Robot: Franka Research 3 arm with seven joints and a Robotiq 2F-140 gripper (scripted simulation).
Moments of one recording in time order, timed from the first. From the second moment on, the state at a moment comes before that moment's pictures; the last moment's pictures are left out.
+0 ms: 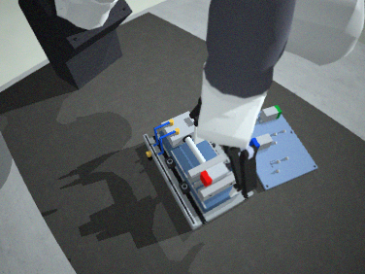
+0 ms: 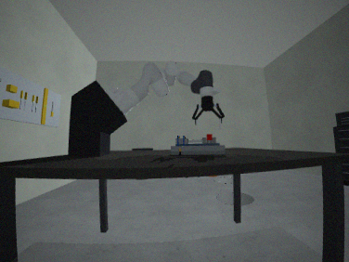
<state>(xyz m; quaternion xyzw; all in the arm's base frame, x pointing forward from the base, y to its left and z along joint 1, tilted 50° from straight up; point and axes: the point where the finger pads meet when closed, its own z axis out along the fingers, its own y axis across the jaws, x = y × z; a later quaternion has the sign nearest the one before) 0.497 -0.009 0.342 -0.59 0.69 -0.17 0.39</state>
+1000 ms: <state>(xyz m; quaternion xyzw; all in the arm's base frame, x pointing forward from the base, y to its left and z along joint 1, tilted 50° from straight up) 0.467 -0.030 0.383 -0.59 0.68 -0.19 0.39</state>
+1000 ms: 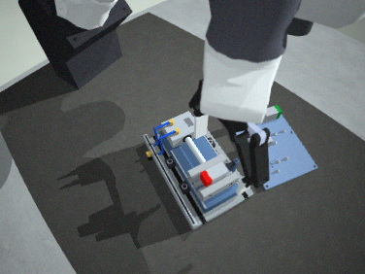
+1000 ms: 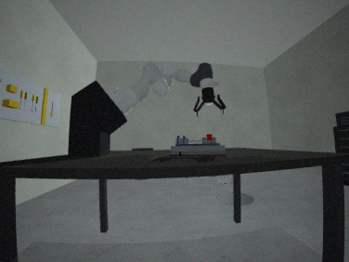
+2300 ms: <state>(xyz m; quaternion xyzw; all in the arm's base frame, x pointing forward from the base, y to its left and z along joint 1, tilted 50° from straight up) 0.431 -0.027 0.399 -0.59 0.68 -0.17 0.39</state>
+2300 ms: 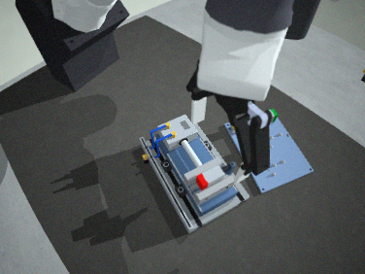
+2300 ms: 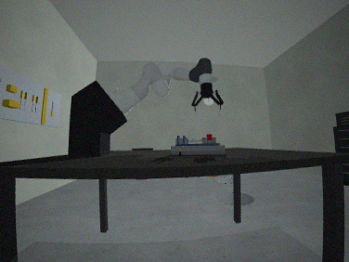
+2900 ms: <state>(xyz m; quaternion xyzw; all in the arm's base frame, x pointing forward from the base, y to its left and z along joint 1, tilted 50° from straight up) 0.435 -0.027 0.394 -0.59 0.69 -0.17 0.39</state>
